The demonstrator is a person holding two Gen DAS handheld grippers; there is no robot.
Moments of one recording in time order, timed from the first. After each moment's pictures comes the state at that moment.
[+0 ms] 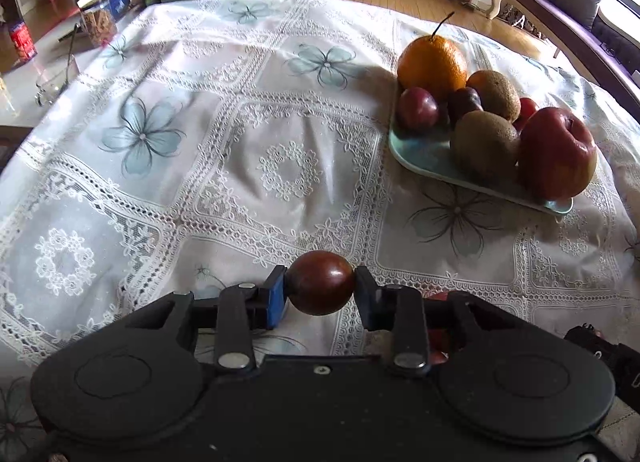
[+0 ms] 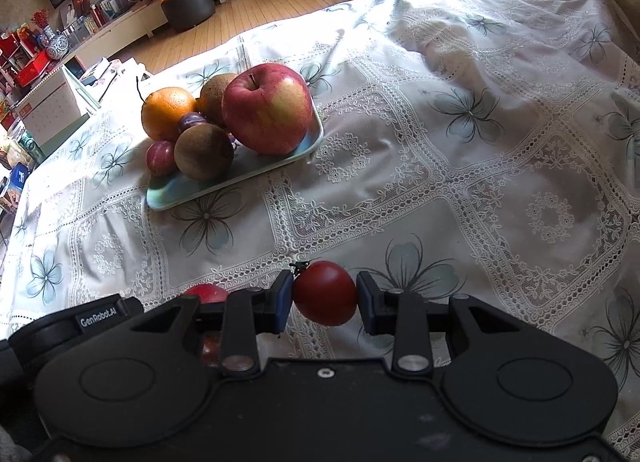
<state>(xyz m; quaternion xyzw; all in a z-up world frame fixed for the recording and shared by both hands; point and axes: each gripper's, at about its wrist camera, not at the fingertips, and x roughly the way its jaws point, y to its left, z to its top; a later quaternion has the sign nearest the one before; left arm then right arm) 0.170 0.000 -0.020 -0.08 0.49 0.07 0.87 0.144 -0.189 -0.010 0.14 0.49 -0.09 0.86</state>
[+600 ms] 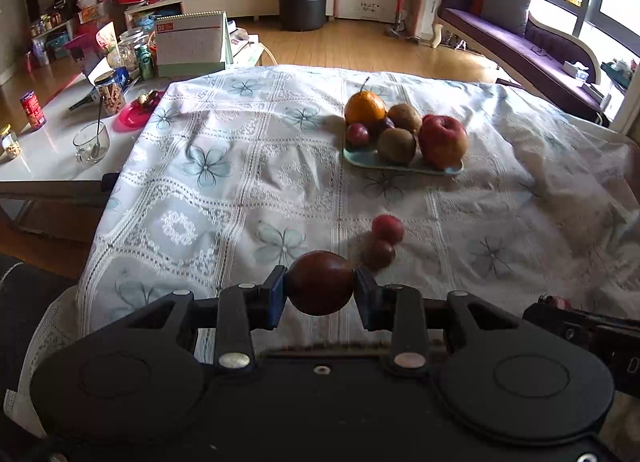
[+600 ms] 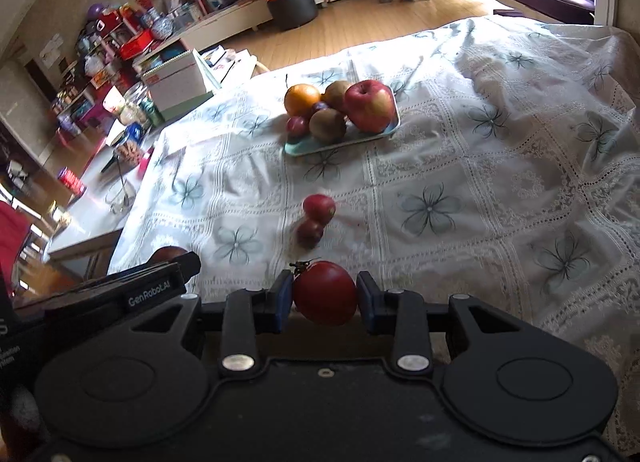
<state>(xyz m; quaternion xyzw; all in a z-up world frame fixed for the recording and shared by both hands) 0.011 -0.003 0.086 -0.03 0.43 0.00 0.90 -0.020 -0.185 0.105 0.13 0.47 0.07 0.87</state>
